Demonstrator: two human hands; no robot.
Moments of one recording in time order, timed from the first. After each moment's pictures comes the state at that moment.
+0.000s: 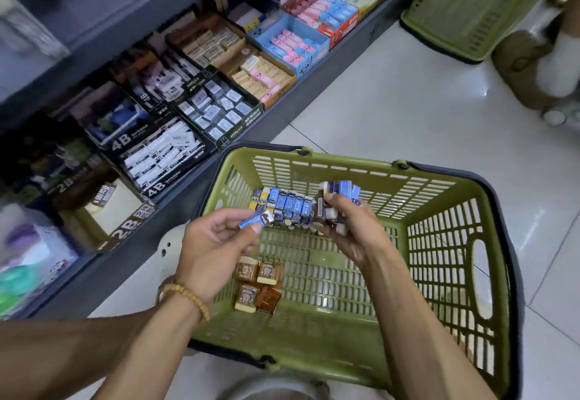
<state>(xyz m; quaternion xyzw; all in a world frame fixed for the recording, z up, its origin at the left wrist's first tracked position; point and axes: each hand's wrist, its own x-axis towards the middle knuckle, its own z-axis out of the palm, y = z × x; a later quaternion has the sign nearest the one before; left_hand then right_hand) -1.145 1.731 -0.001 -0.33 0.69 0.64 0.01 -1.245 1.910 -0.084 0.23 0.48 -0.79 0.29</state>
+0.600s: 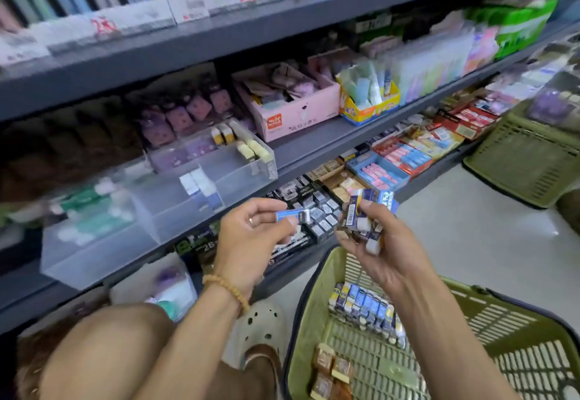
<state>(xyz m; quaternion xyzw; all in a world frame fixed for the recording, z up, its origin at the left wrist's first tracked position) -1.137 1.634 0.161 -0.28 0.65 0.68 -0.20 -1.241 1.784 0.125 0.09 0.40 -0.86 0.32</state>
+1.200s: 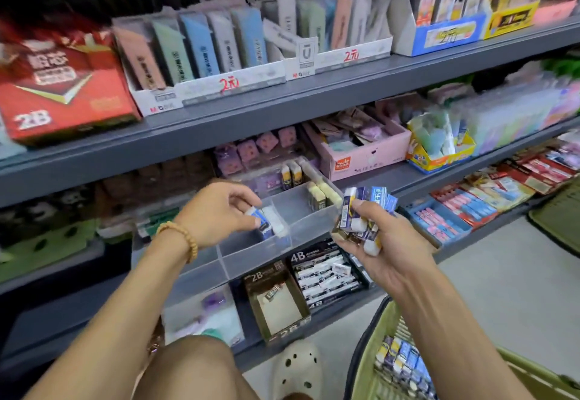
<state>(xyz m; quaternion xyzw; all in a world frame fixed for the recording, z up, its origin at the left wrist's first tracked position) -1.119 1.452 0.229 -0.26 0.86 0.42 -0.09 -1.239 1.665 0.194 0.01 0.45 -0.82 0.35</state>
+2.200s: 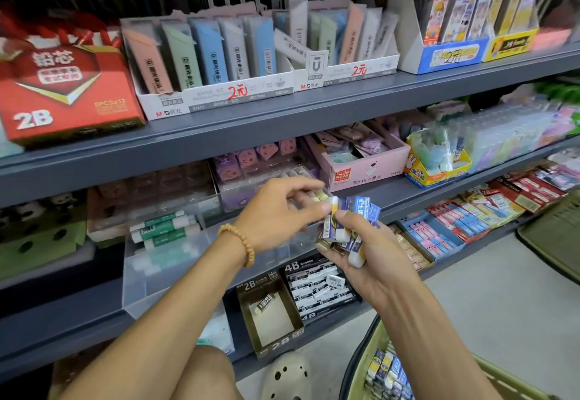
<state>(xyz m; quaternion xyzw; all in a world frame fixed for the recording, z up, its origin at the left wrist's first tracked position) -1.161 1.505 0.236 -0.14 0.84 0.50 -0.14 -1.227 1.646 0.202 -0.04 0.45 -0.81 0.36</state>
